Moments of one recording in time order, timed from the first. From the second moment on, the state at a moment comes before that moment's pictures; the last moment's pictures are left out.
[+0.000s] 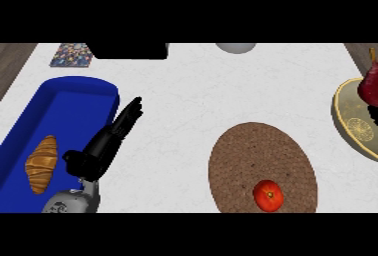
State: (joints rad) left arm -0.11 0.09 -0.13 -1.60 -0.02 -0.19 0.07; right arm -0.30 -0.49 -0.33 -1.52 0.89 -0.03 0.11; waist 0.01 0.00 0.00
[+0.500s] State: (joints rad) left arm -0.13 0.08 -0.12 -1.59 -0.02 -0.19 0.09; right arm -0.42 -0.59 -0.37 -1.07 0.84 0.11 0.01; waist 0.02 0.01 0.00
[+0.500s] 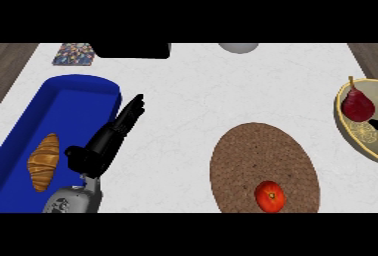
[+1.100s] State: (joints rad) left arm -0.12 0.07 -0.13 -1.59 -0.03 -0.20 0.08; right arm -0.60 -0.65 -0.51 -0.70 0.68 0.03 -0.26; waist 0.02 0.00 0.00
